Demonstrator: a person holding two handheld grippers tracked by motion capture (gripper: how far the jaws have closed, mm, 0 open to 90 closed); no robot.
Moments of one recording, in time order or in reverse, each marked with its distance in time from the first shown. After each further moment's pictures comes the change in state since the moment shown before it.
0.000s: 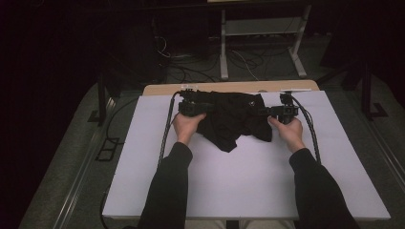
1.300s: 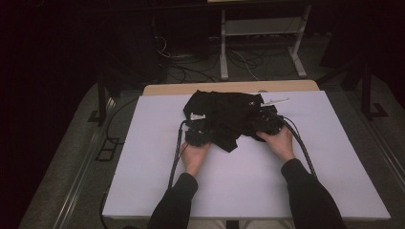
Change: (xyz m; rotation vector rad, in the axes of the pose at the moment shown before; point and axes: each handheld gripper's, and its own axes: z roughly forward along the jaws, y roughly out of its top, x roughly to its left) left arm -0.043 -0.078 -0.009 0.049 0.124 -0.029; right arm 0.043 -0.037 0.025 0.021 -0.158 -0.364
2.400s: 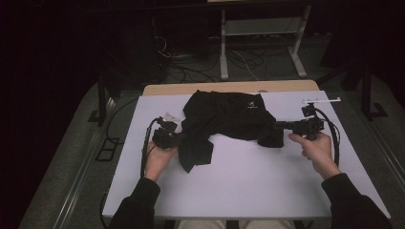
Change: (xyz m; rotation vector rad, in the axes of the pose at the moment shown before) left arm 0.039 0.003 -0.086 0.123 0.063 0.228; right arm -0.021 -0.017 -0.123 -0.066 0.349 0.231
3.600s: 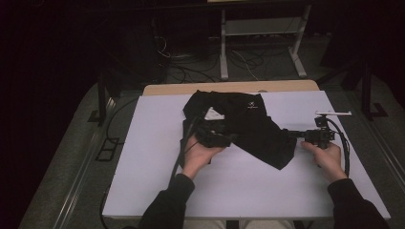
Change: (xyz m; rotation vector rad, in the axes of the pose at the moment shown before) left arm -0.113 0.055 0.051 -0.146 -0.258 0.103; right arm -0.076 -0.036 -0.007 -0.002 -0.061 0.159
